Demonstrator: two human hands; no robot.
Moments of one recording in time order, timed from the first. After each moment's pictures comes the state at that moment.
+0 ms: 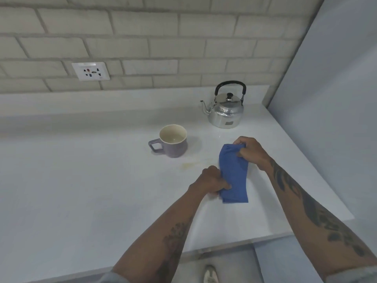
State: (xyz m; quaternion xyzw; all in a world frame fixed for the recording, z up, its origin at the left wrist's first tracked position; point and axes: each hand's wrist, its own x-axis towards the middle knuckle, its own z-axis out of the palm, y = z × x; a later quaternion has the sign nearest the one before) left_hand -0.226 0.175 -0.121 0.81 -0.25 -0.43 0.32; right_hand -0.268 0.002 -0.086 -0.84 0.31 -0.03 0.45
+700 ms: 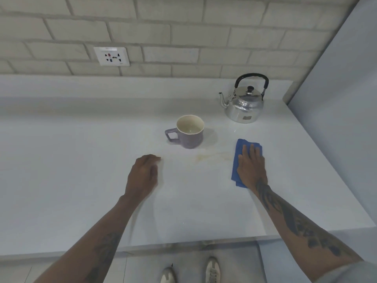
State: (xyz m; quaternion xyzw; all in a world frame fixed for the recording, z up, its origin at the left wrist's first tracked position) left_hand -0.147 0.382 -0.183 0.91 -0.25 0.04 0.32; right_hand -0.273 0.053 -0.175 -0.95 0.31 0.07 0.05
